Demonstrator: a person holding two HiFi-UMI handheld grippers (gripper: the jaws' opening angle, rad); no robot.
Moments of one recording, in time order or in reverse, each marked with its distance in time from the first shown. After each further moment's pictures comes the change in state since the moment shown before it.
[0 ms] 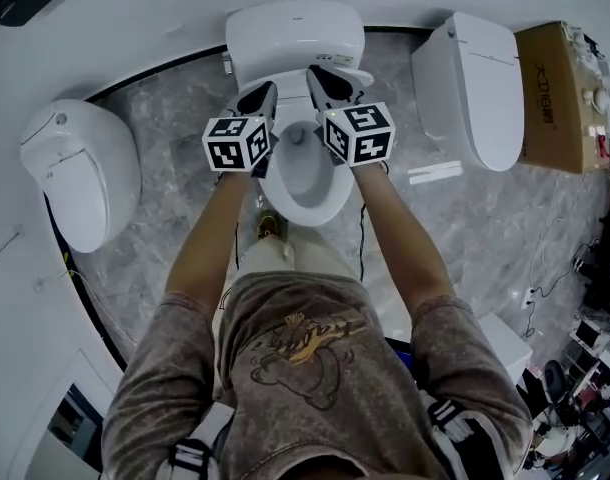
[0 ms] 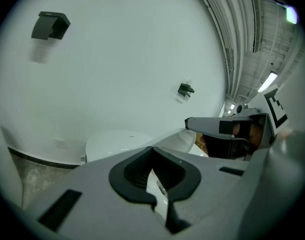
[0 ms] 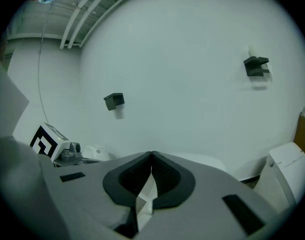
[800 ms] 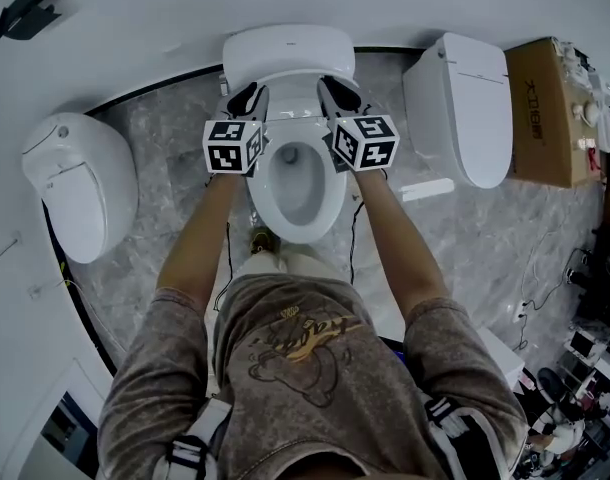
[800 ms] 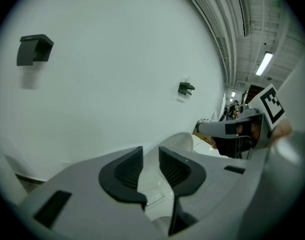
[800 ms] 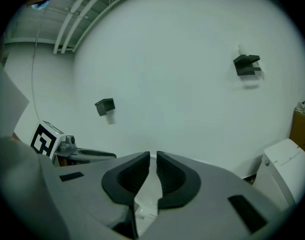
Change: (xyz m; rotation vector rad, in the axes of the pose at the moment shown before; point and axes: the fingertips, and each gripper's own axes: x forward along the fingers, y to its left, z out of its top) left arm 0.019 0.014 0.047 0.157 -0.028 0.067; right arm -0.001 -0.053 0.016 0.056 -0.027 -0.043
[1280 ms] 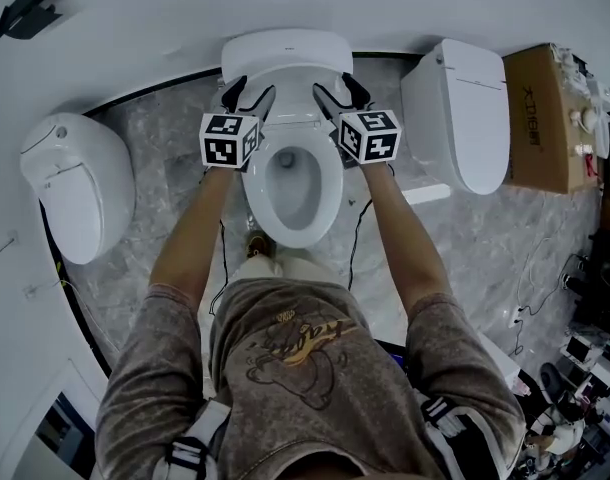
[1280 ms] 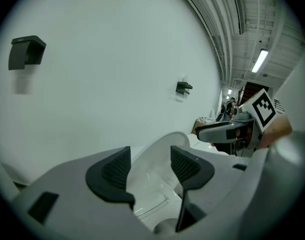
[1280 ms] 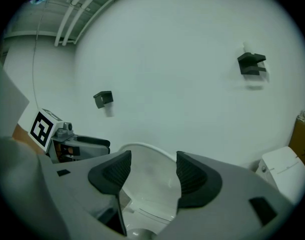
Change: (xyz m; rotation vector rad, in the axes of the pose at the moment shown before) left arm 0.013 0.004 0.013 0.055 -0.003 -0.024; right arm 0.010 -0.029 -0.007 -0.057 0.058 -0.003
